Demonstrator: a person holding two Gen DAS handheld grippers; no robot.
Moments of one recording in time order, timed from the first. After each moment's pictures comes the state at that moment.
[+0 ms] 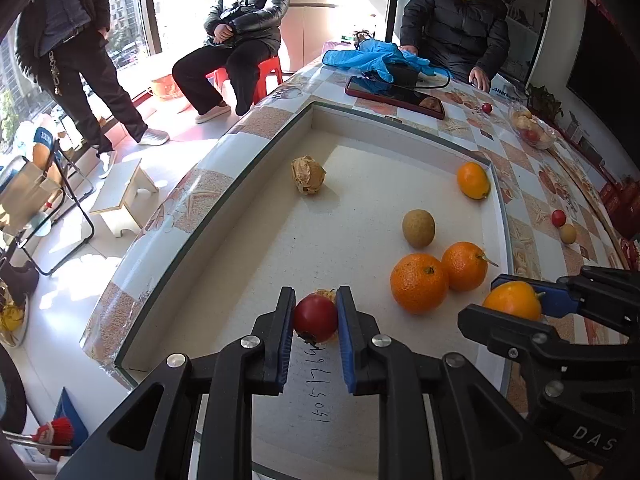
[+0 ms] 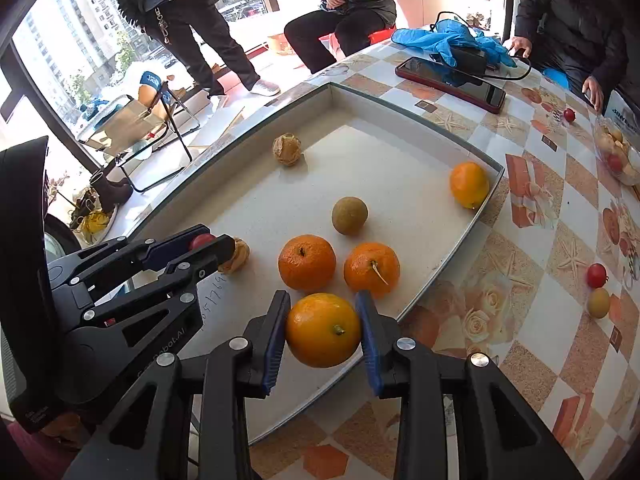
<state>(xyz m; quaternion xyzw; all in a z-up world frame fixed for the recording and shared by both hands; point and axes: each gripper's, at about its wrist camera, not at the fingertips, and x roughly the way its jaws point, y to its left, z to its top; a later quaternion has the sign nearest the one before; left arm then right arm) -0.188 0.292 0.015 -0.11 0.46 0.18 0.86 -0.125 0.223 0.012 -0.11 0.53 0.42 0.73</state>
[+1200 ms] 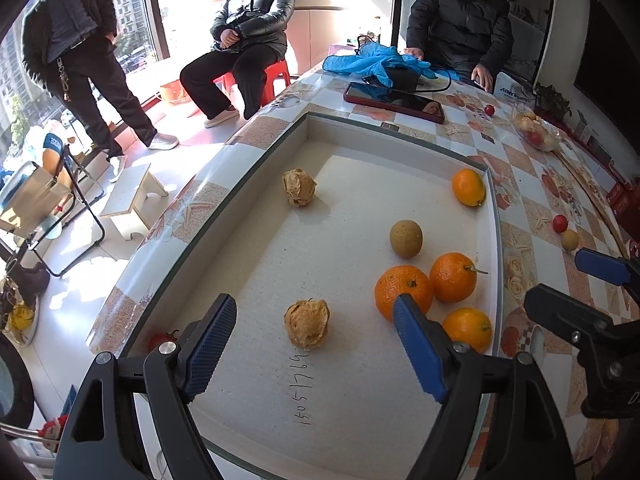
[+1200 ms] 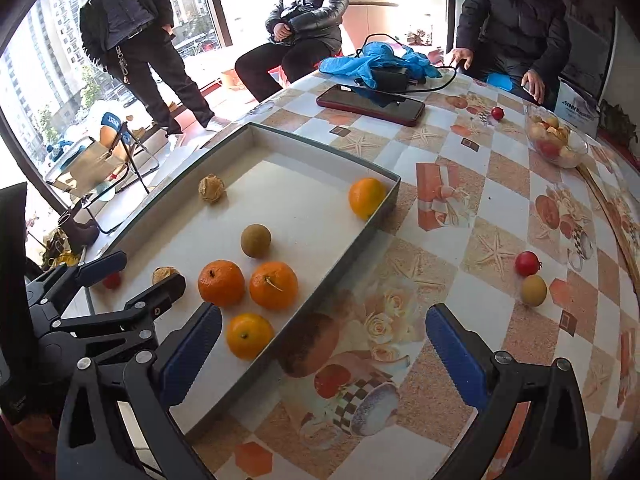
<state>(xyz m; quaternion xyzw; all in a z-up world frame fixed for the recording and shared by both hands) -0.180 0.273 0.029 -0.10 0.46 0.19 0.86 -0.097 0.162 0.019 -0.07 0.50 0.34 0.79</state>
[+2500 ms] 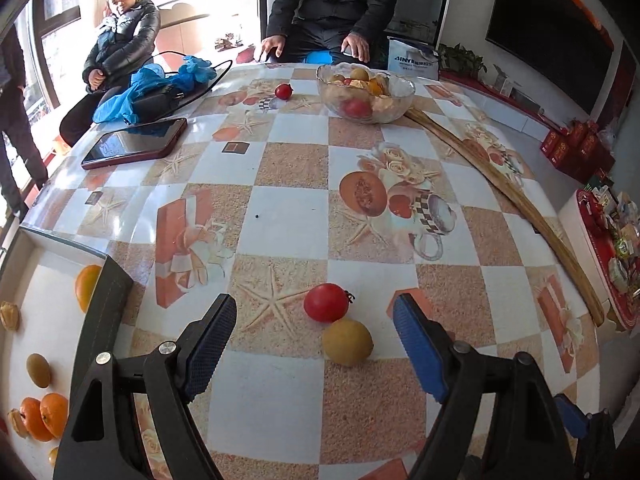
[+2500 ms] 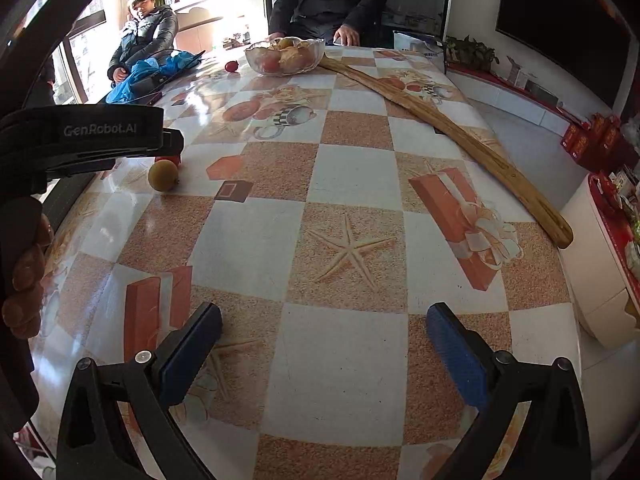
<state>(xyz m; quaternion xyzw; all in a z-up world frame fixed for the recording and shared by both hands) 0.027 0.058 0.002 -0.06 0.47 0.05 0.88 -0.071 -0.070 -0.055 -0.02 0.50 0.11 0.86</state>
